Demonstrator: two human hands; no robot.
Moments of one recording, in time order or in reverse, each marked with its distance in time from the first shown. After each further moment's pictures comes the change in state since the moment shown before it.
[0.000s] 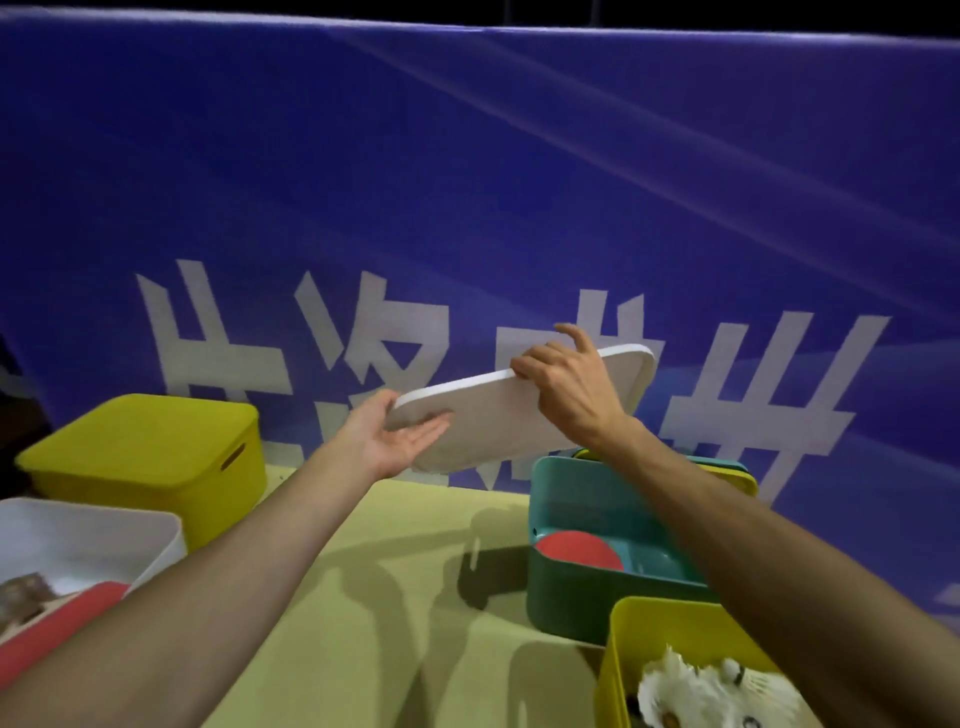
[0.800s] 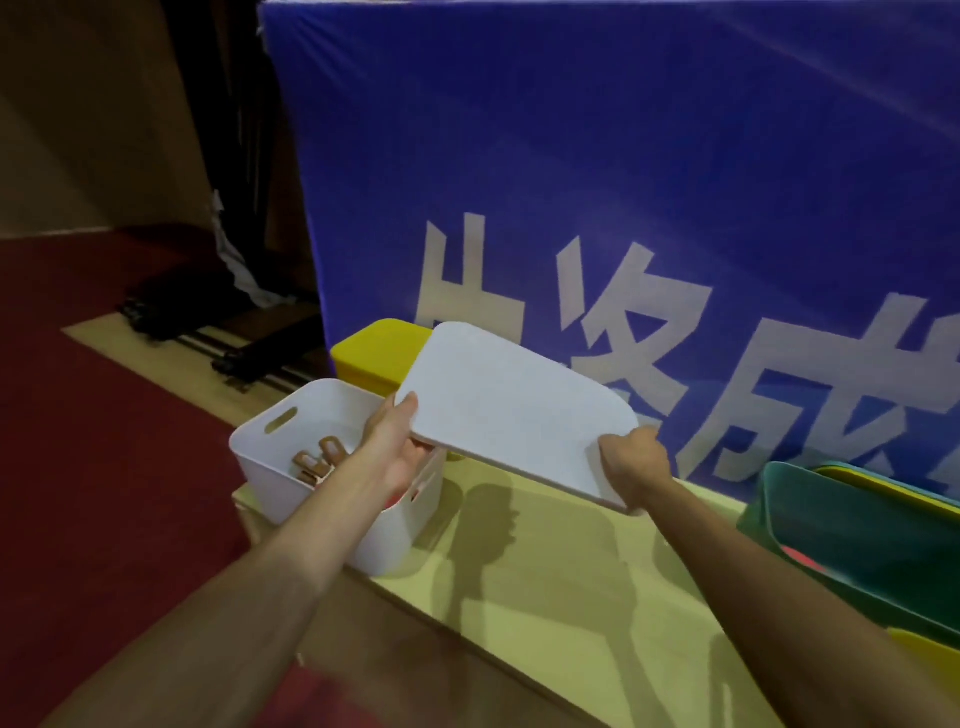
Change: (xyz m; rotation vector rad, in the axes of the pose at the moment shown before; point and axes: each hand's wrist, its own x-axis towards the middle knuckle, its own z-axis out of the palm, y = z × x) left_hand -0.128 0.139 -0.254 0.165 0.305 0.482; right_hand 0.026 -0.276 0.071 0.779 -0.489 1.067
